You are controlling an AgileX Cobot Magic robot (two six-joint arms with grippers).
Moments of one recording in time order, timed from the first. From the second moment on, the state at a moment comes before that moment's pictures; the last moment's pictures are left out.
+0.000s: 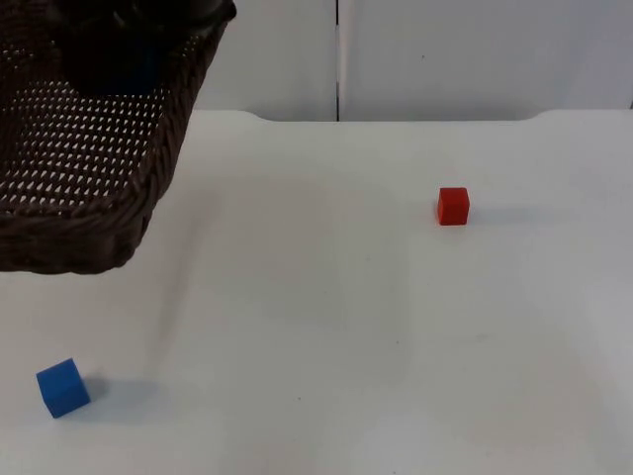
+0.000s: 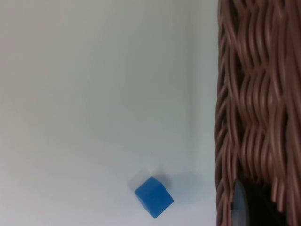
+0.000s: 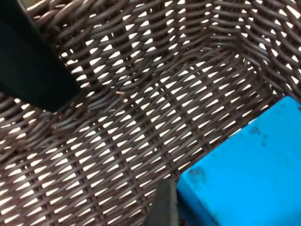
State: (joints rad) right arm 0.84 2.35 -2.35 0.22 0.86 -0.28; left arm 0.25 1.60 -1.26 -0.54 1.14 0.38
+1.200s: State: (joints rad) right arm 0.67 2.06 -2.35 0.19 1.08 -0.22; left arm 0.16 1.60 -1.26 -0.53 1.09 0.38
